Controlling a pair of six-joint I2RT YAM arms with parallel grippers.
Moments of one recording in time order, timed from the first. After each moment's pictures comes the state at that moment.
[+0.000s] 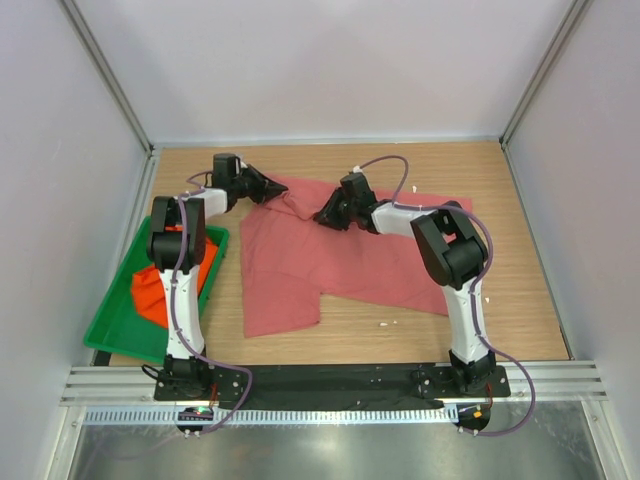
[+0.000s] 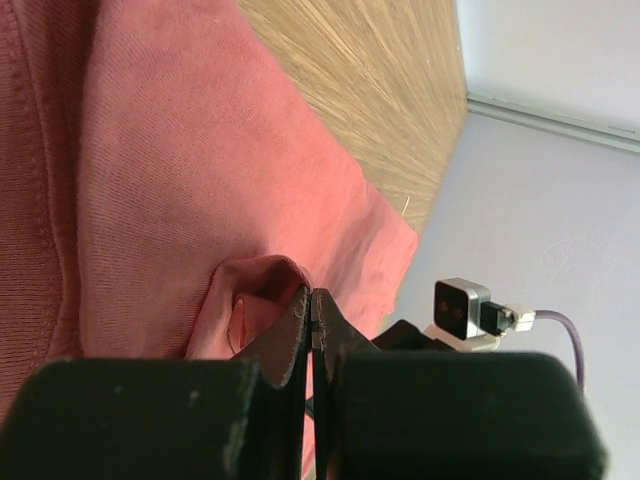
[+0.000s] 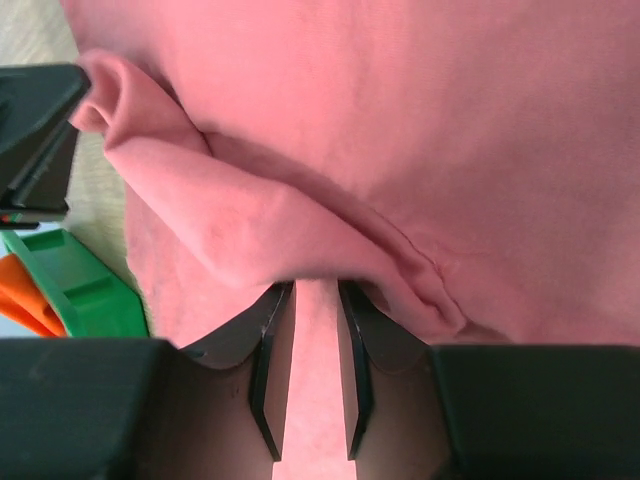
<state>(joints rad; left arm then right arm) -0.09 2.27 1.50 0.17 0.65 -1.12 0.52 2.15 1.37 0.08 -0.17 0.95</state>
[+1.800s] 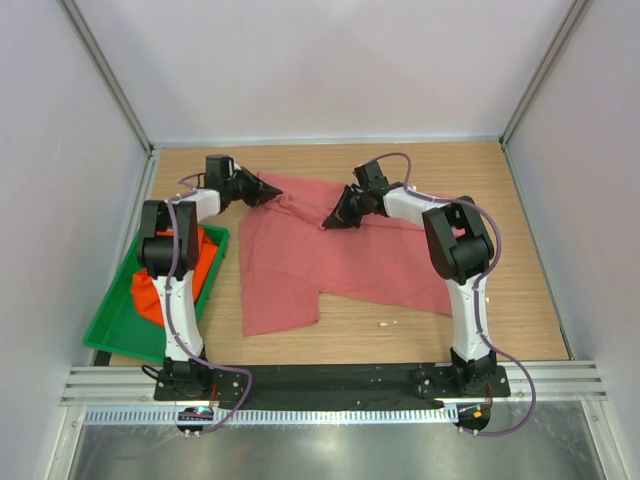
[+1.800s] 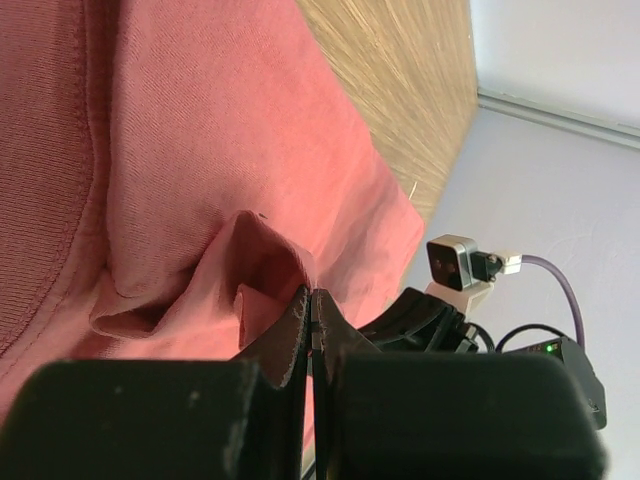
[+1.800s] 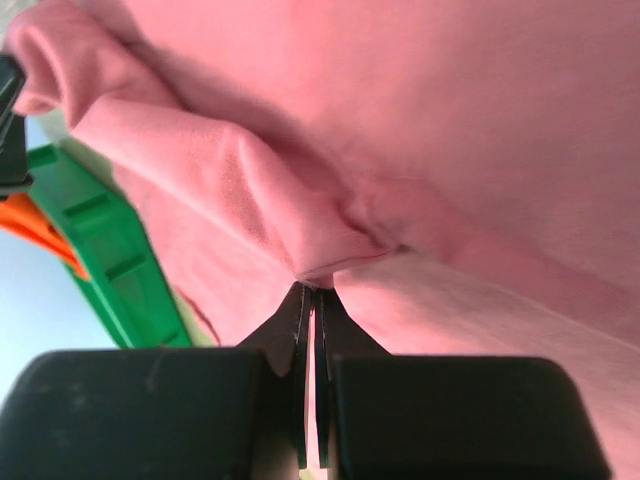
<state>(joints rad) -0.07 2.17 1.42 0.09 0.65 -1.09 0.42 2.18 1.51 -0.25 -0.46 0.86</state>
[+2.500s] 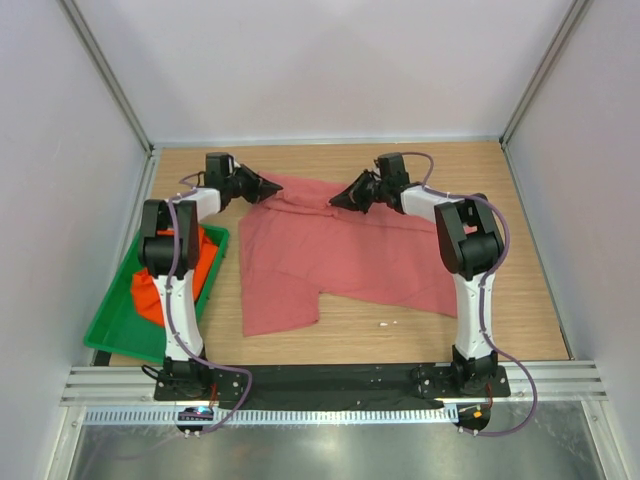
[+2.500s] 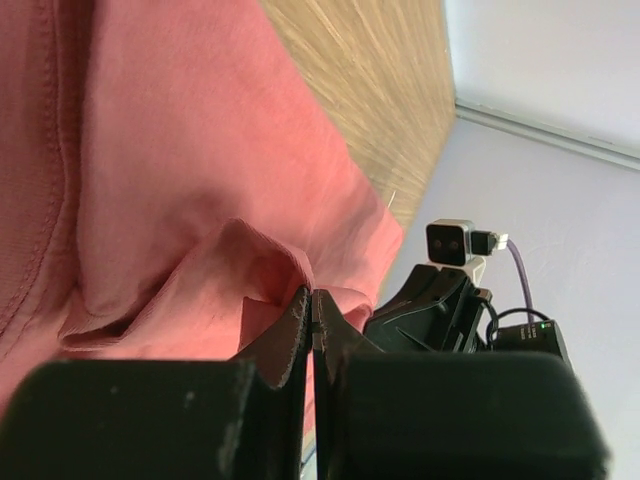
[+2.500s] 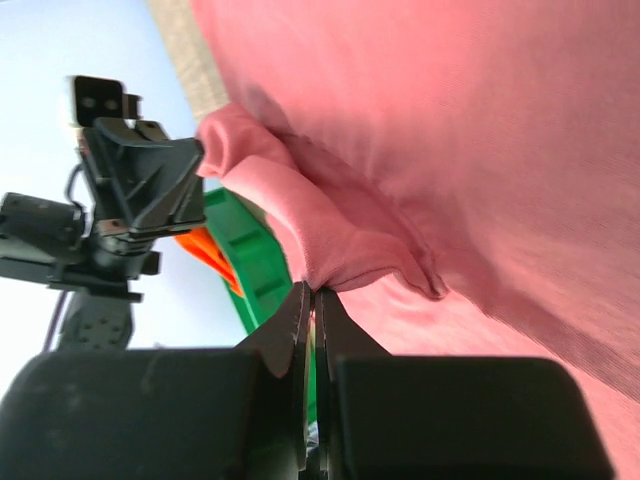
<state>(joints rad) -0.07 2.18 1.44 0.11 0.65 -1.14 0.31 2.18 1.47 0.02 -0.62 1.11</state>
